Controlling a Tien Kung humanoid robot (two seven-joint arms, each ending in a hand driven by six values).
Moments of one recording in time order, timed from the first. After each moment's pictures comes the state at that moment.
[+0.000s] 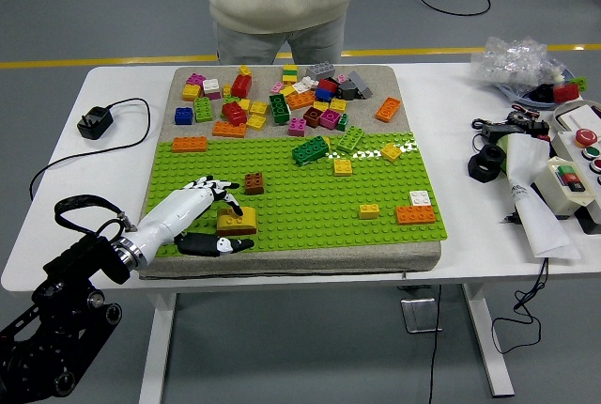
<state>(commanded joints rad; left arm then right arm) -0.27 0.15 -1.20 -1.13 2.19 -0.01 -0.30 0.16 -0.13 1.45 0.18 -1.00 -0.24 -0.15</state>
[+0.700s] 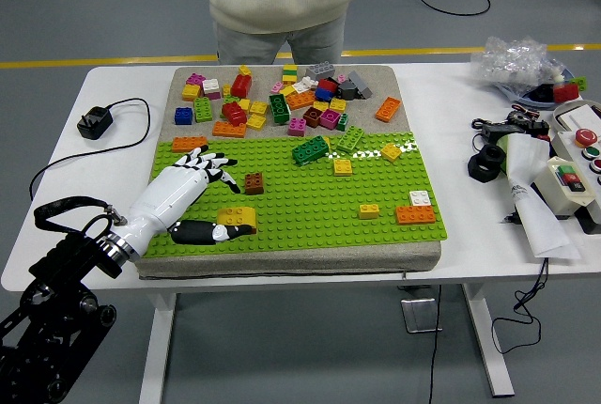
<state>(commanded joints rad) -0.22 0.18 -1.22 -1.24 2.27 0.19 -0.36 0.16 -0.13 1.46 0.18 -1.00 -0.24 -0.15</state>
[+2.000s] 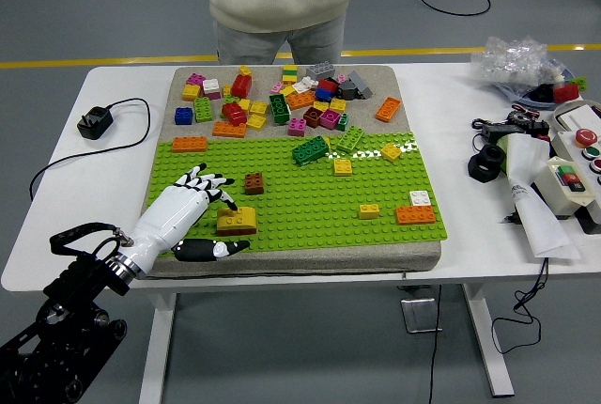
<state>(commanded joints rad) -0.27 0.15 -1.15 -0.99 2.27 0.35 -0.42 0.16 -0.13 1.46 0.18 -1.00 -0.24 -0.16</state>
